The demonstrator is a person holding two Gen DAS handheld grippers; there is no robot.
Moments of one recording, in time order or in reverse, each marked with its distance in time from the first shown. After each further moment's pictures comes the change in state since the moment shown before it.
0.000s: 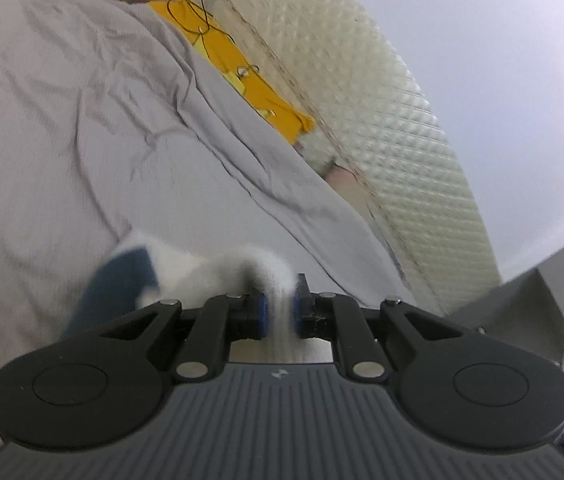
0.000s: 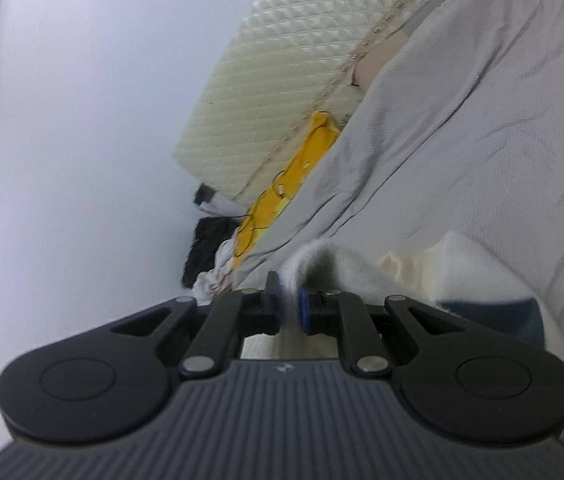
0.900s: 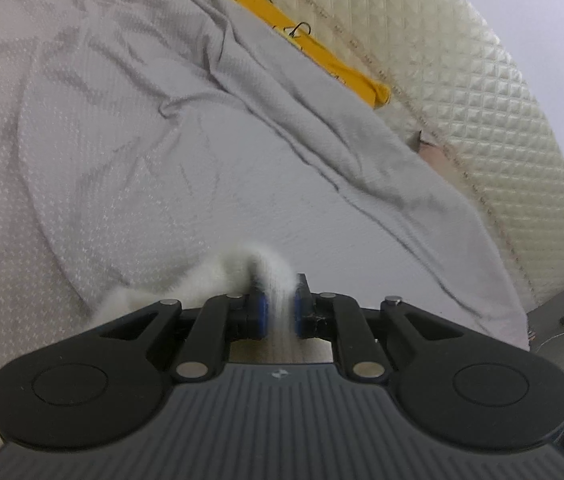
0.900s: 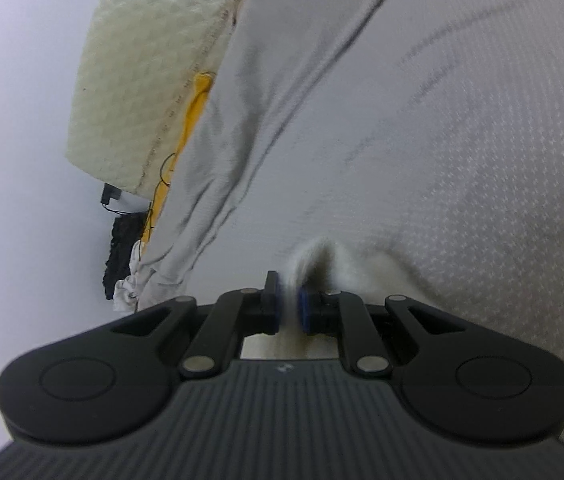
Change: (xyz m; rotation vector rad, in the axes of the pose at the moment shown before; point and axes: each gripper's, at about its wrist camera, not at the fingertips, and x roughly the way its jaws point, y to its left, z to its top) left arm 0.251 0.096 0.013 0.120 0.025 0.161; right arm 0.166 -0.164 0.013 0.156 0.106 -0.136
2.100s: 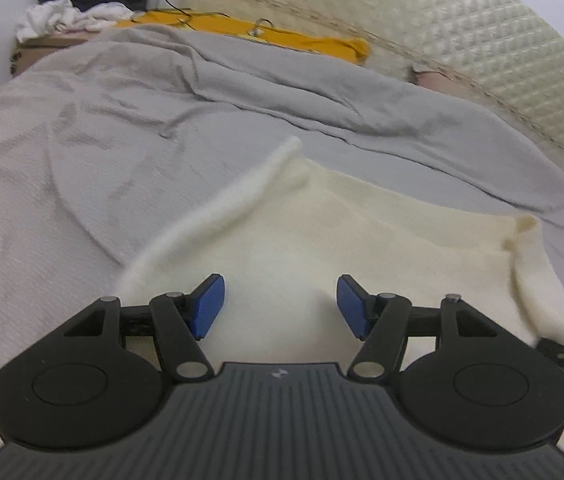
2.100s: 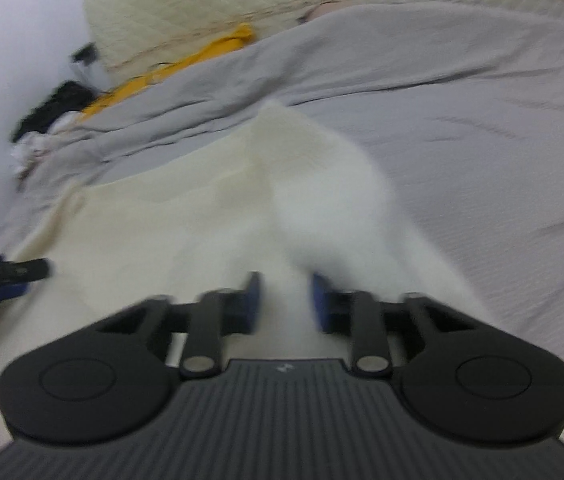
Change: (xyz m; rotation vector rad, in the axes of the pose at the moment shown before) left arm -0.038 -0.042 -0.059 0.393 -0.028 0.219; right arm -0.041 0.068 -0.105 -0.645 -0.105 -0.420
